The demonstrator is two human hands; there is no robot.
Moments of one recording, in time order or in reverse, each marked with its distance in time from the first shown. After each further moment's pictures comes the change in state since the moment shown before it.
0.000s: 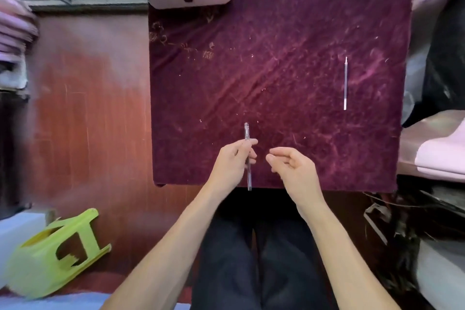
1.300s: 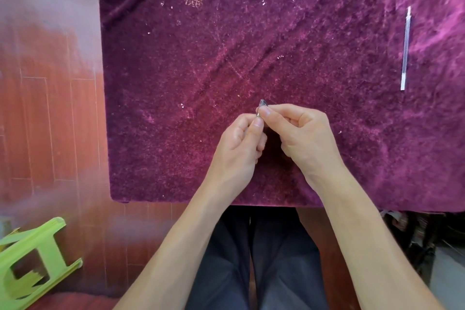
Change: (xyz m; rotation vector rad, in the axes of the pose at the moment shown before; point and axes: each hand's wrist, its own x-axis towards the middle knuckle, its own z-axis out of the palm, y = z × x) left_hand 0.061 -0.050 0.014 -0.248 -0.053 0.145; right_hand 0.108 0.028 0.036 0.028 -0.115 -0.255
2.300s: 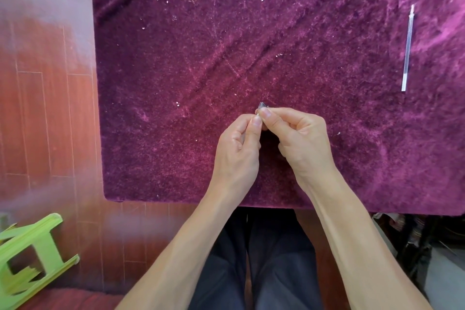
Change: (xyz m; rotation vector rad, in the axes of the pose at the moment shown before) left_hand 0.003 -0.009 0.016 0.130 0.182 0.125; right_hand -0.001 0.006 0.004 0.087 0.079 0.035
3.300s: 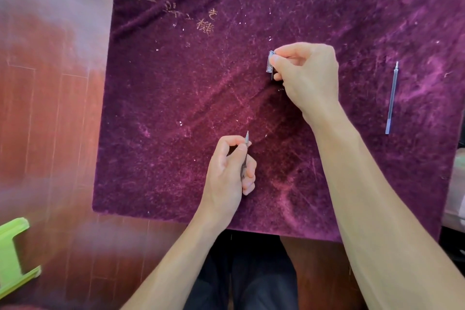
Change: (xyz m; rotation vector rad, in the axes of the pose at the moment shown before) left_hand 0.004 -0.016 -0.007 -0.513 -0.035 -0.181; right_hand 0.116 -0.094 0.020 -0.532 0.204 -0.199
